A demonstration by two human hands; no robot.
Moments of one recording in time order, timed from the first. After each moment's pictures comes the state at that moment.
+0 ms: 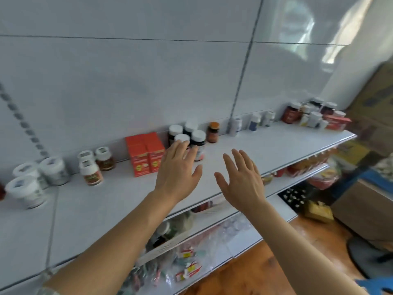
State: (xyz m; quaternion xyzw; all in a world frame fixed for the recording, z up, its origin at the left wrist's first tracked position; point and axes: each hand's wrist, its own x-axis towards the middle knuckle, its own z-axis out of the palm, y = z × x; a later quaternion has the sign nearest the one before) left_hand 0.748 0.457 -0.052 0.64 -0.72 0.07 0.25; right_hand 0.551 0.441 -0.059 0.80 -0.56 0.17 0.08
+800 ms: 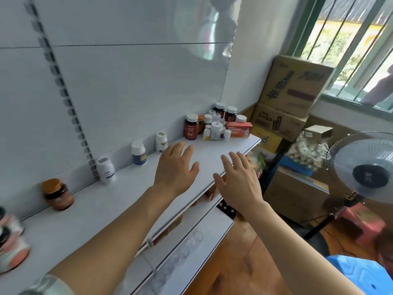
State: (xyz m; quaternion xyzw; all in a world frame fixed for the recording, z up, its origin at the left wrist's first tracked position) left_hand 0.376 0.142 -0.043 0.52 -0.81 -0.01 0.25; right_hand 0.191 0.208 -0.040 0.70 -0.70 0.12 0.07
